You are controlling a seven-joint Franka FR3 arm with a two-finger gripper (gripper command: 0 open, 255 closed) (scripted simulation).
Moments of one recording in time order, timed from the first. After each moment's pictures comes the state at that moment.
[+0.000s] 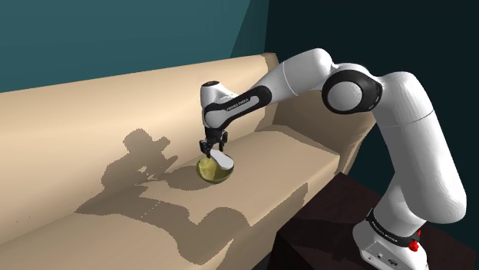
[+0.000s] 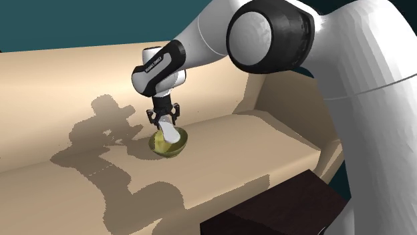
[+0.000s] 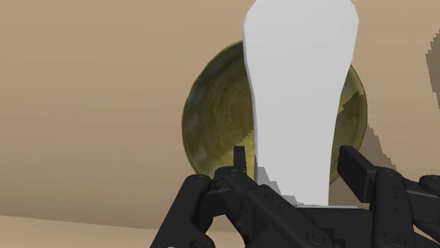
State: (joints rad) arm 0.27 0.68 0.10 -1.51 -0.07 2.17 0.34
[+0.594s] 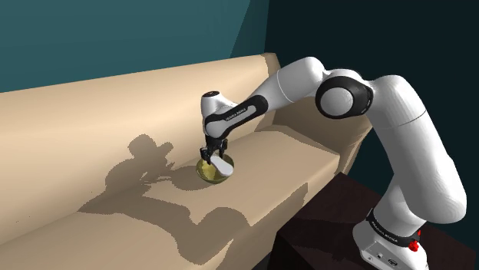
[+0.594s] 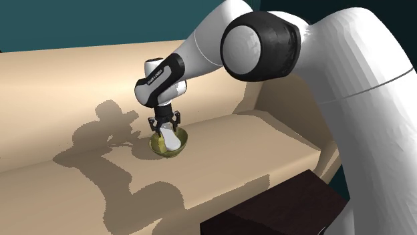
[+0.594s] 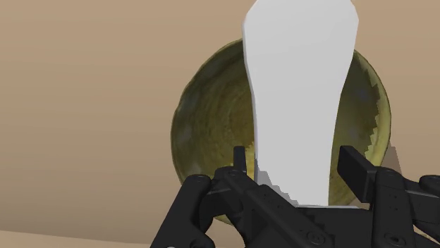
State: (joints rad) arm 0.28 0.74 0.09 -1.51 -0.07 2.24 0.34
